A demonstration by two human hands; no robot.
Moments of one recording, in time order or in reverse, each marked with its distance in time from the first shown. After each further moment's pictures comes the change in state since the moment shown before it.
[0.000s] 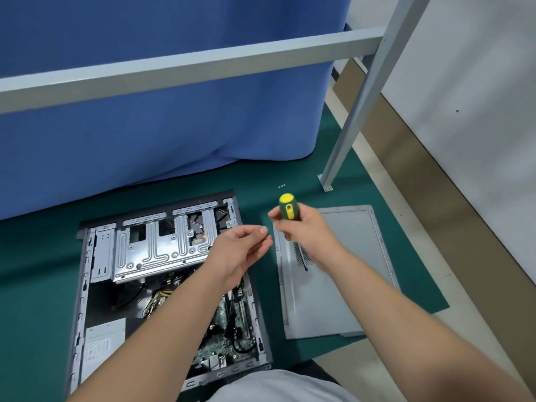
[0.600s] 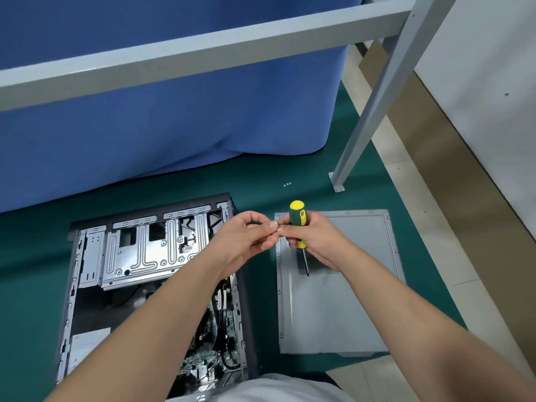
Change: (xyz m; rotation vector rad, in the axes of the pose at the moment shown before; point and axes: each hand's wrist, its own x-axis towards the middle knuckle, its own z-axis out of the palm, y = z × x) left_hand 0.052 0.021 0.026 0.164 -0.088 -0.020; right_hand 0.059 0.031 -0.045 0.173 -0.273 0.169
